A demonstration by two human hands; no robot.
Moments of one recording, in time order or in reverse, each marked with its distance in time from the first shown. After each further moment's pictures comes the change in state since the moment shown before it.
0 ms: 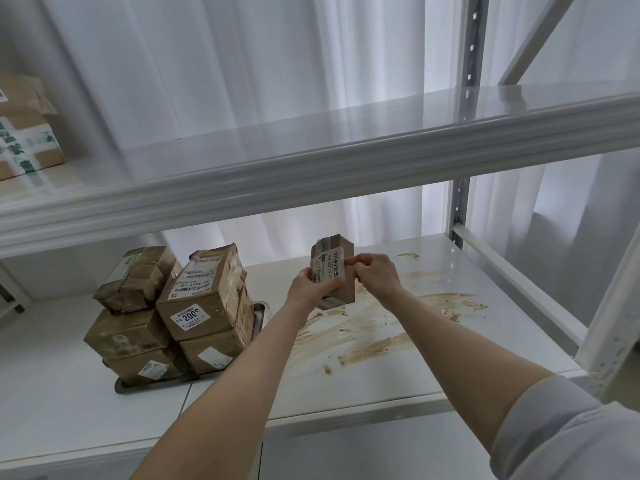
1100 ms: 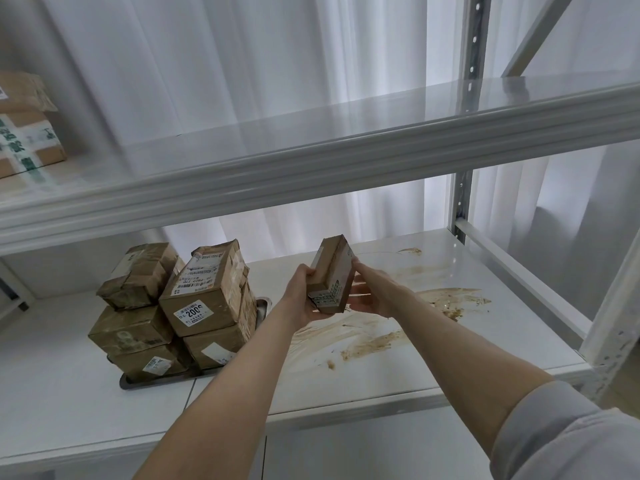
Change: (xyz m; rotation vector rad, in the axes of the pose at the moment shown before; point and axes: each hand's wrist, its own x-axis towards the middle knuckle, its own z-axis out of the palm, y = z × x) left_hand -0.011 0.001 -0.011 -0.459 -0.152 -0.366; right_hand -0.004 0.015 0.006 0.415 -0.357 0.440
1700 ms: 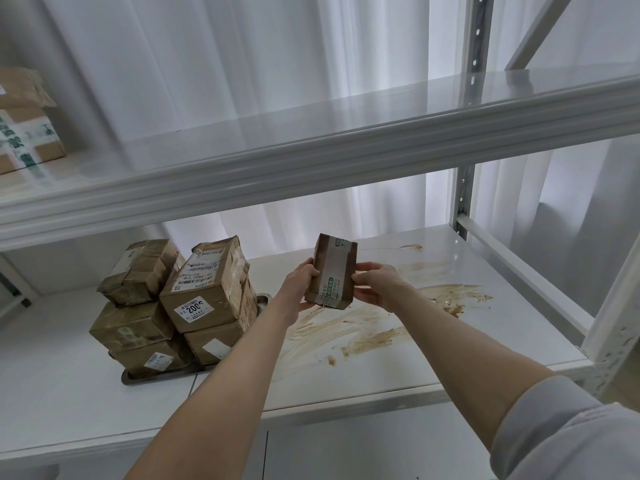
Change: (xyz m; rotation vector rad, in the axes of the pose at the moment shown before) left_hand -0.002 0.003 -0.005 0.249 0.089 0.173; right_hand 0.004 0.002 -0.001 0.105 0.141 -0.067
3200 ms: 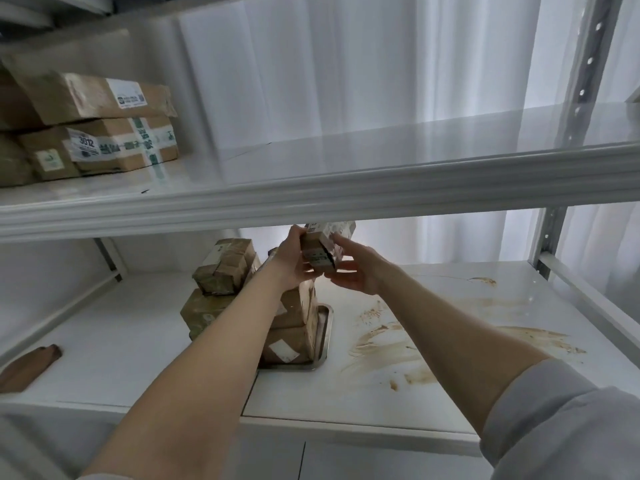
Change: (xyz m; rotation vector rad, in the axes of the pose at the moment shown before) left_hand -0.015 0.069 -0.127 -0.268 0.051 0.066; right_hand -0.007 -0.059 0.145 -0.044 -0.405 -0.030
